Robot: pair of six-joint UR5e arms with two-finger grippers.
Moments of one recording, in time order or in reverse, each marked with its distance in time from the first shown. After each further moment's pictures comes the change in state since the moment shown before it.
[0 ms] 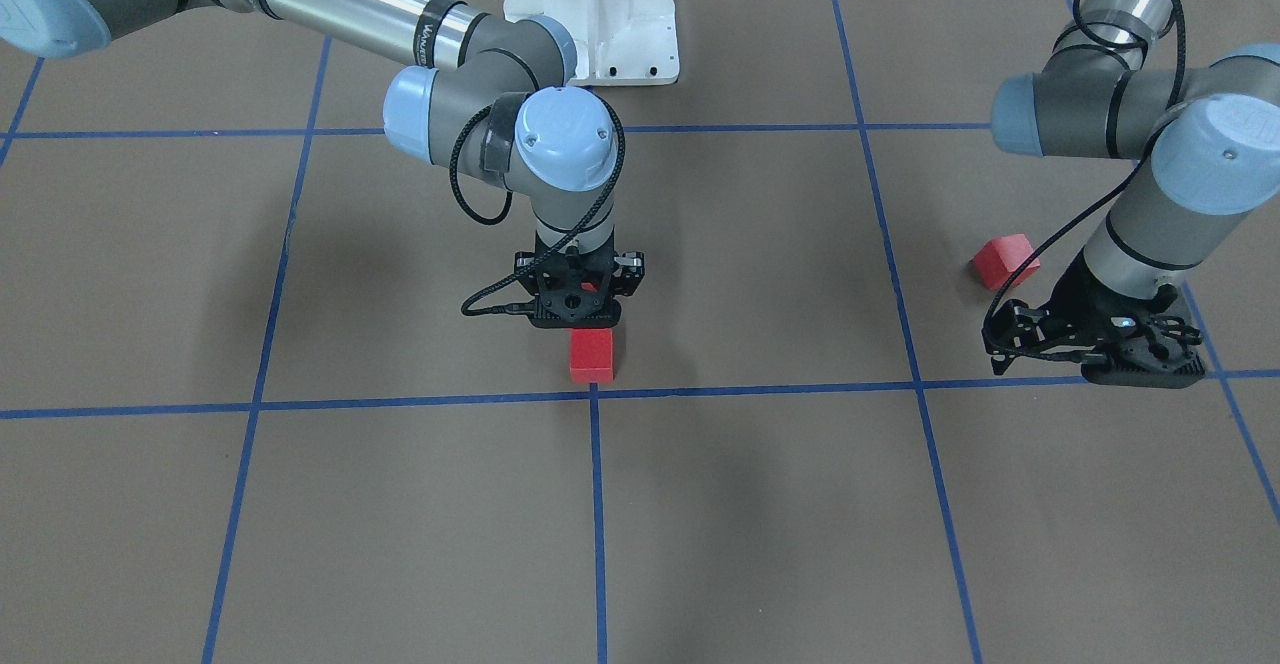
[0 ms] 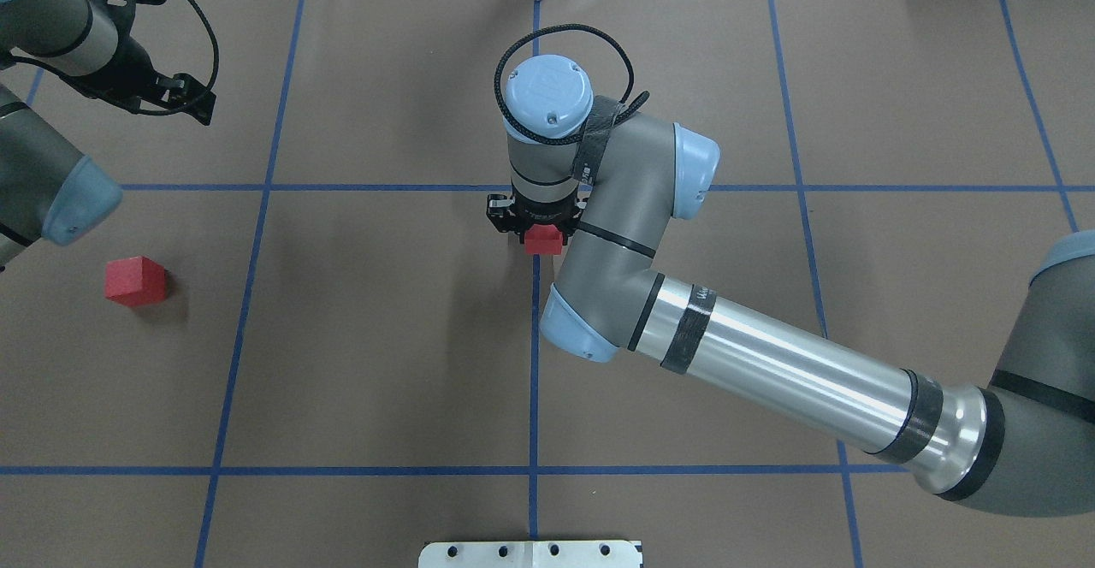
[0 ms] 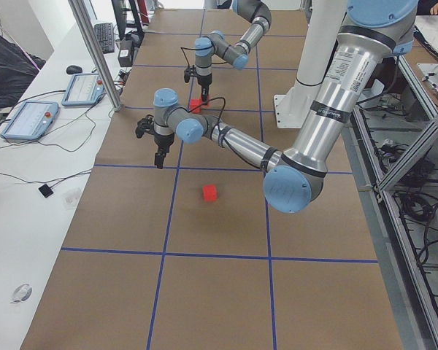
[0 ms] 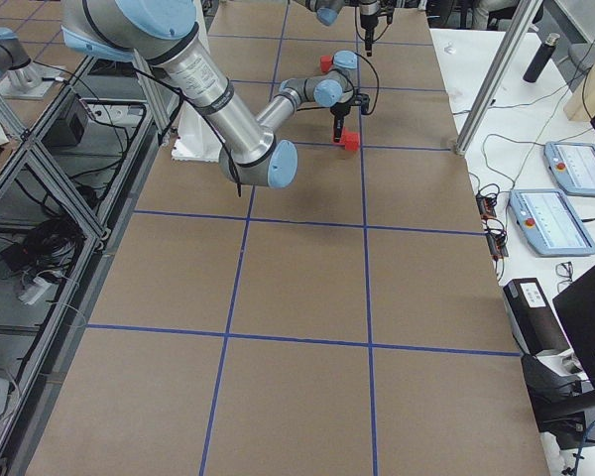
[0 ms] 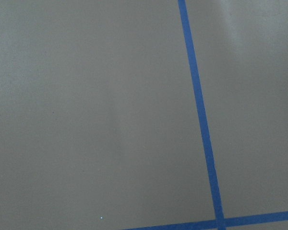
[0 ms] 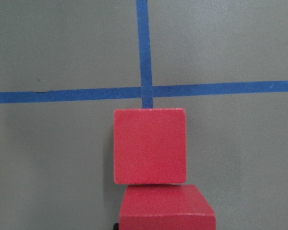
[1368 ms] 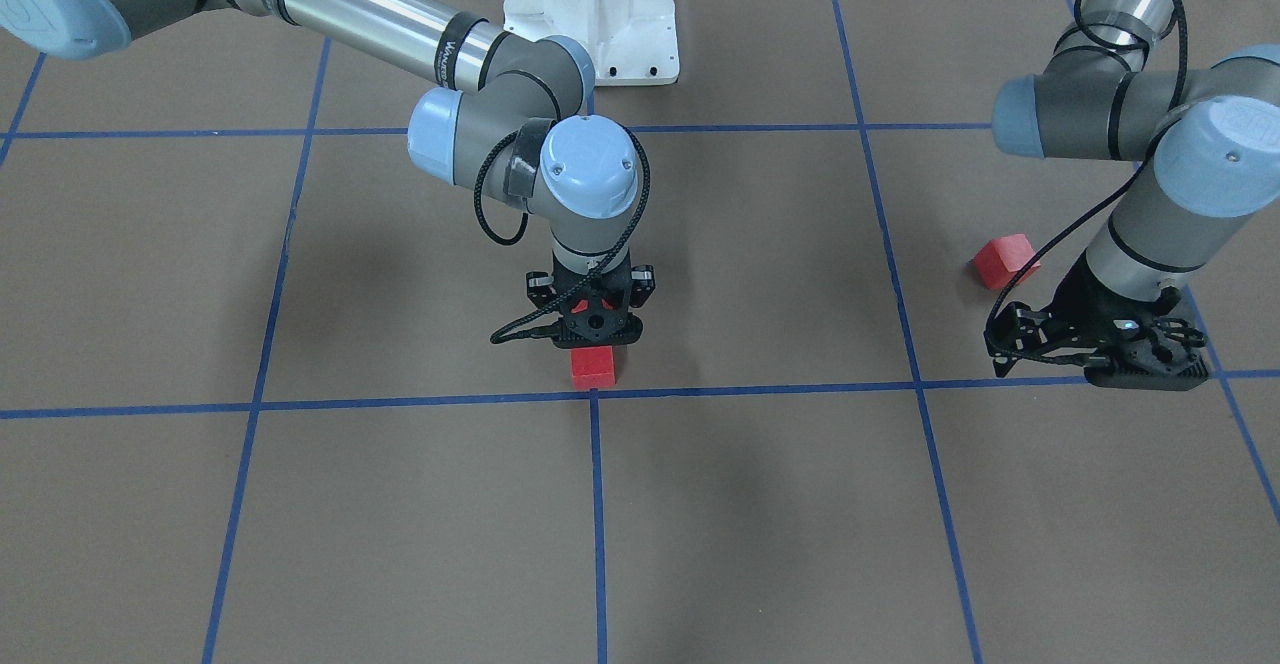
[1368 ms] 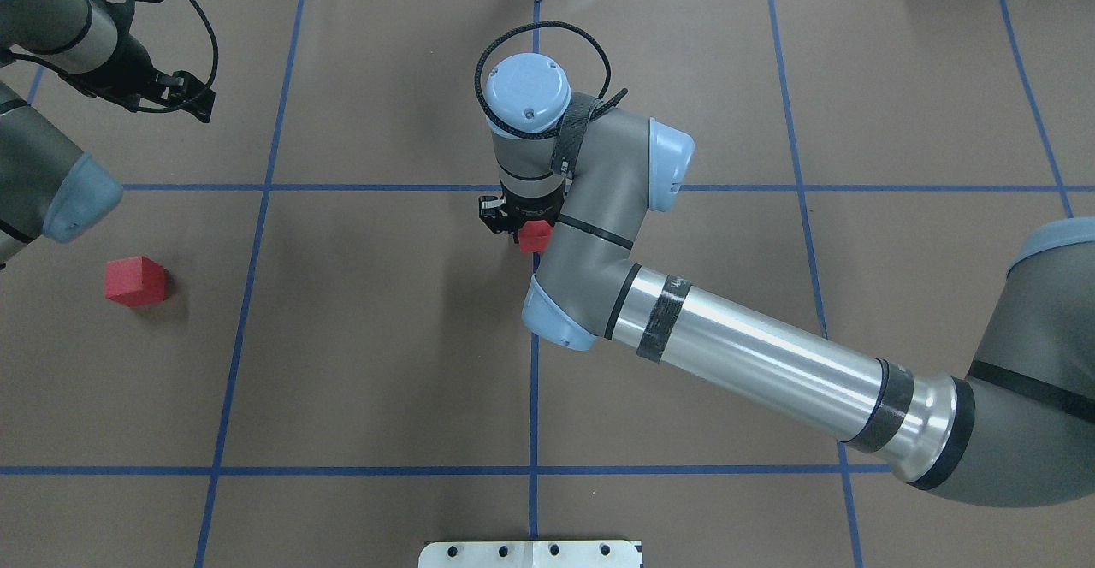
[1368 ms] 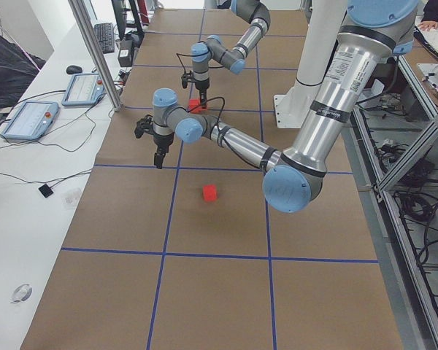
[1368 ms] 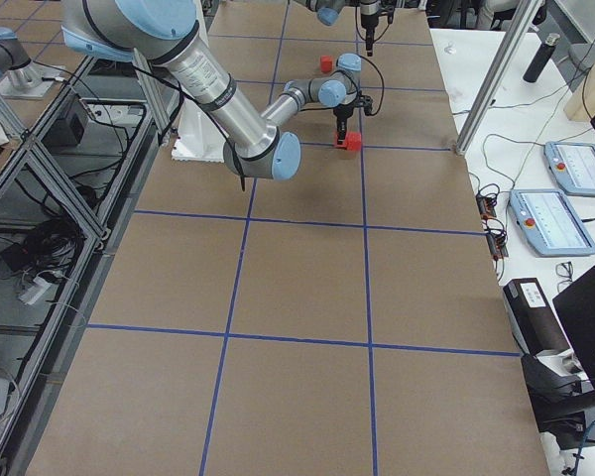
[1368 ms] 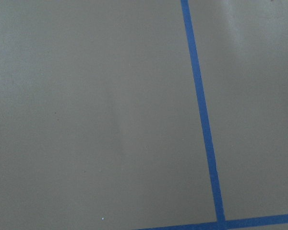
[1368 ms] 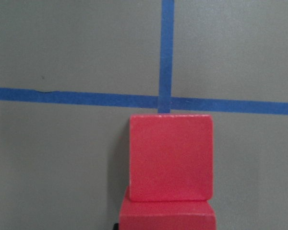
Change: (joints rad) left arm -0.003 -0.004 0.005 0.003 0.000 -0.003; right arm 0.000 0.055 -0.100 0.012 0.002 -0.087
